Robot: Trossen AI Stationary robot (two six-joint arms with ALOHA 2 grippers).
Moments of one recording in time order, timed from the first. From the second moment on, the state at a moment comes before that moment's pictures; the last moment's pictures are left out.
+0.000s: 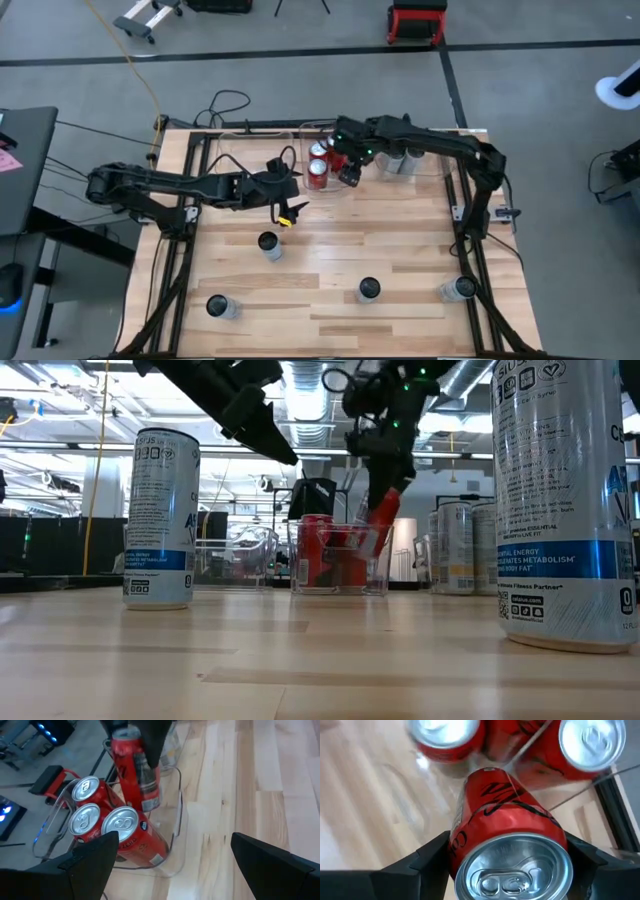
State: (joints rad) left arm 0.03 1.34 0.96 -0.17 -0.41 0.16; right arm -0.39 1.82 1.64 -1.03 0.09 0.01
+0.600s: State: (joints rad) left arm 0.03 1.34 0.96 -0.20 -0.41 0.16; right arm -0.37 2.08 1.86 -1.20 0.08 -0.06
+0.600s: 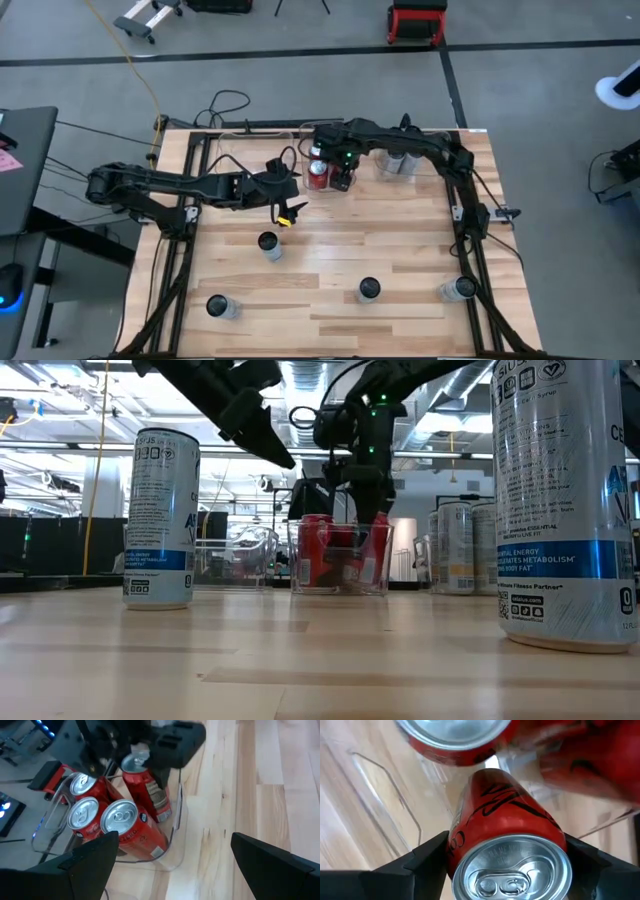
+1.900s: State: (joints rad) left arm -0.08 1.31 0.96 -0.27 -0.74 0.11; right arm -0.15 1.56 1.86 -1.34 0.38 0.38
